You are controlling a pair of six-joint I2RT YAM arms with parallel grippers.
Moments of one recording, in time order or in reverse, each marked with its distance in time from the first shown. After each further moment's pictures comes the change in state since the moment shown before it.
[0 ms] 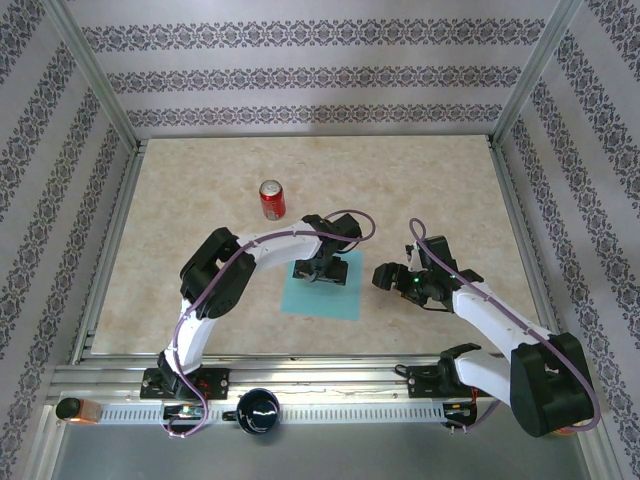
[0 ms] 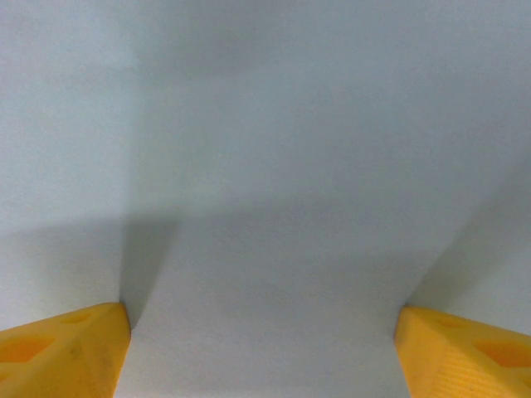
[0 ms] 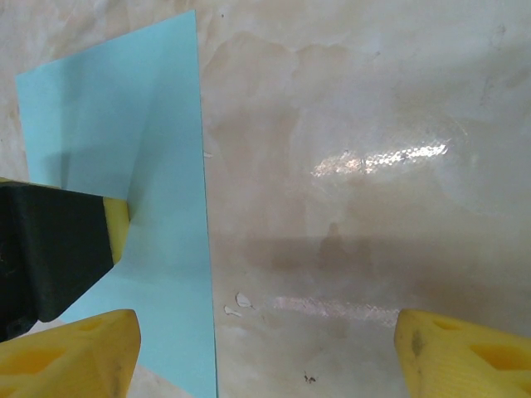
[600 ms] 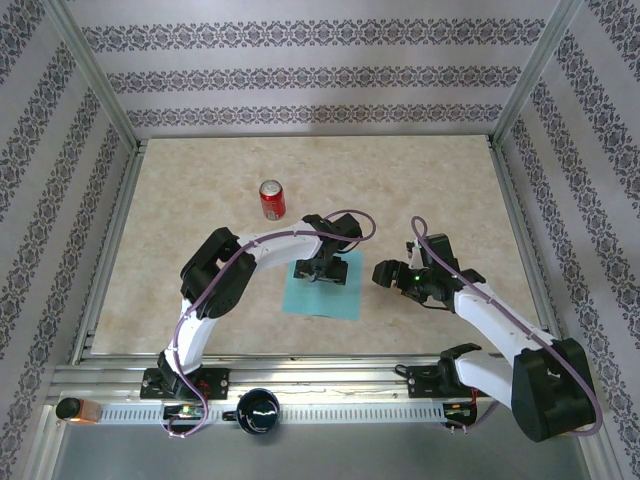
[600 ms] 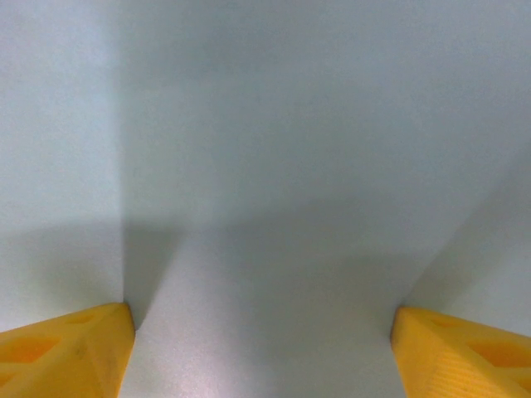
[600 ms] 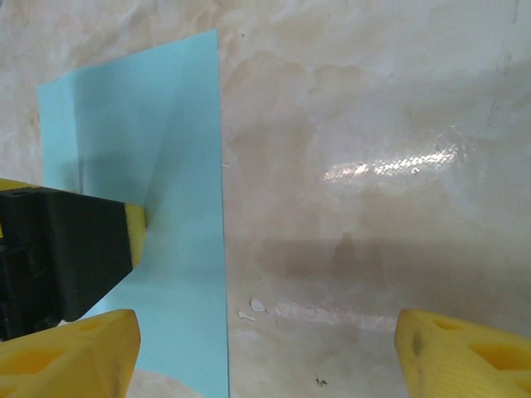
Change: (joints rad) left arm -0.001 0.003 0.005 -0.001 0.002 0.000; right arm 0.000 -0.033 0.014 -0.004 0.000 0.000
